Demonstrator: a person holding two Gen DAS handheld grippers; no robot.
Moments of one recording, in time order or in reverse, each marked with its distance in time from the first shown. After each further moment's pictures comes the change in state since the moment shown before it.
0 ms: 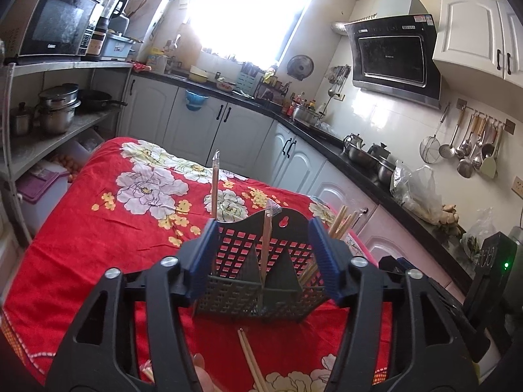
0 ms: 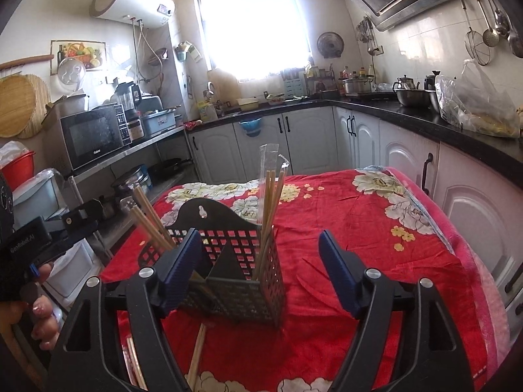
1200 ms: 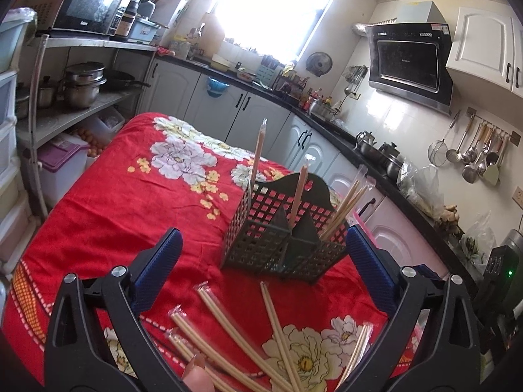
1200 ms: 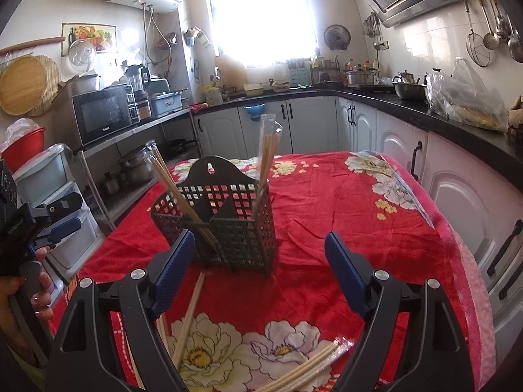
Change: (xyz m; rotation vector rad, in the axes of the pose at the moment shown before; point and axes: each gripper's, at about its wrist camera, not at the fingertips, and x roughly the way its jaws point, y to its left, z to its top) left arm -0.052 0.030 -0.037 -0.078 0.042 0.049; right arm -0.053 -0.003 -0.034 -0.047 0.063 -0.003
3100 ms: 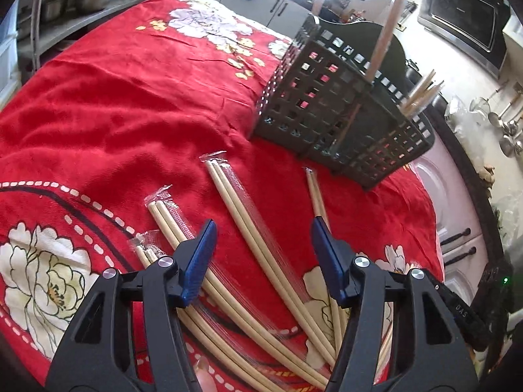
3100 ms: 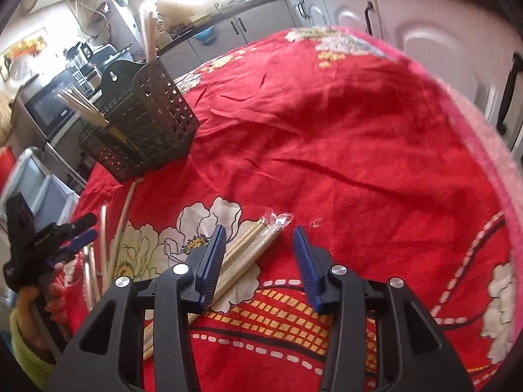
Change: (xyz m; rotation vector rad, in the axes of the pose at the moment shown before) left arm 0.085 0.034 -0.089 -0.127 0.403 0.098; right arm 0.038 -0.097 -0.103 0.303 0.370 0.007
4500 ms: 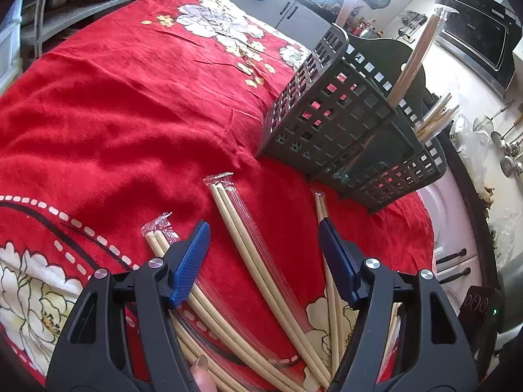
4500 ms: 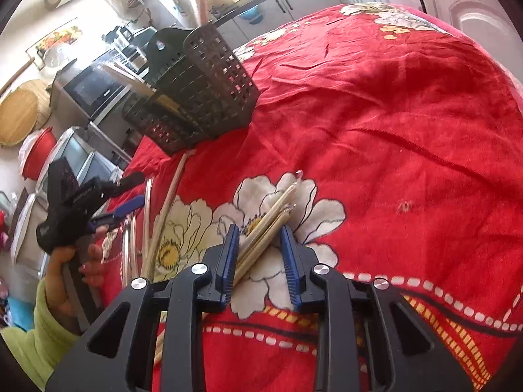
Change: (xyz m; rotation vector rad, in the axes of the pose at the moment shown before) left arm 0.014 0.008 0.017 -0.059 -0.009 -0.013; right arm 0.013 0.026 -0.007 -0.073 0.098 0.216
